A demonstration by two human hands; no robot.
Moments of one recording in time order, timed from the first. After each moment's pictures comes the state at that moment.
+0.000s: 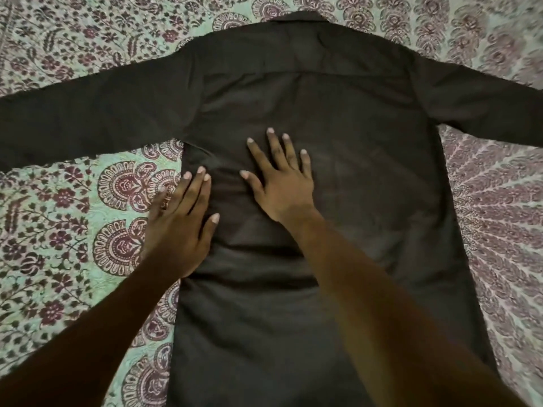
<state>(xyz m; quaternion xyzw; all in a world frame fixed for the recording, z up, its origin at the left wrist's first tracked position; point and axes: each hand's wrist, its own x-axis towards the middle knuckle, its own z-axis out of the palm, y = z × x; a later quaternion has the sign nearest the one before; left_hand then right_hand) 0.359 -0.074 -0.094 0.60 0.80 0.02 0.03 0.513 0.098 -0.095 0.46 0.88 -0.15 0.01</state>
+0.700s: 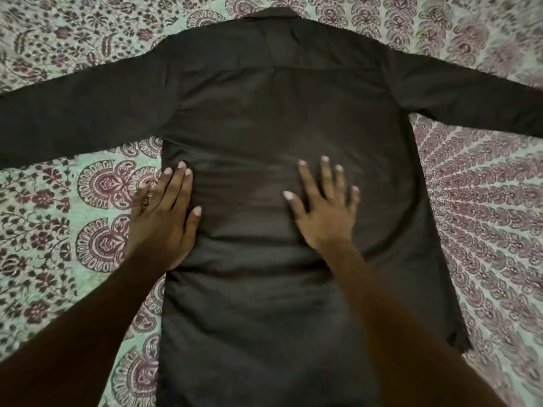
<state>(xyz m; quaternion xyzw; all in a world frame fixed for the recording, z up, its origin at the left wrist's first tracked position) 0.361 -0.074 -0.093 0.60 0.80 0.02 0.03 0.636 0.067 -0.093 0.60 0.80 -0.09 0.01</state>
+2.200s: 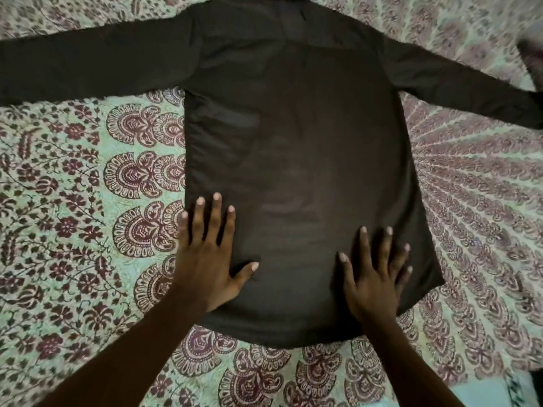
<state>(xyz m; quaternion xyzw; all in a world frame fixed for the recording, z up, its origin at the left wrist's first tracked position) 0.483 -0.214 -0.067 0.63 0.77 -0.02 0.11 0.785 -0.123 -0.060 0.69 0.71 -0.13 0.05</state>
